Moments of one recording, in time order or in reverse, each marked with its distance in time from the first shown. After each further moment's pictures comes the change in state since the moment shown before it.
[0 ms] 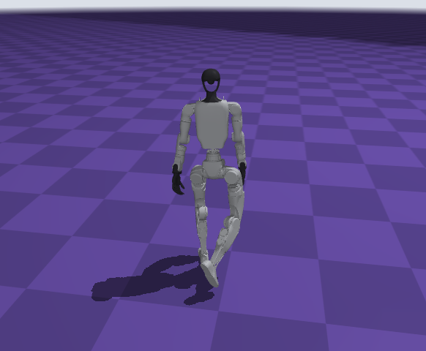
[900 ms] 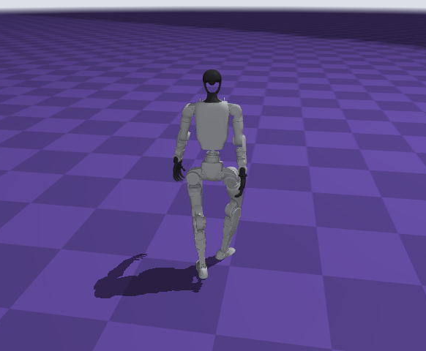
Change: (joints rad) left arm -0.320 0.064 -0.076 -0.265 -0.196 -0.143 0.070; right arm 0.170 -0.022 -0.097 0.178 -0.029 0.048 0.047; waist -0.255 -0.069 0.045; left_leg 0.298 -0.246 -0.106 -0.282 -0.048 0.001; right_leg -0.586 -0.135 -0.091 -0.218 -0.369 0.025
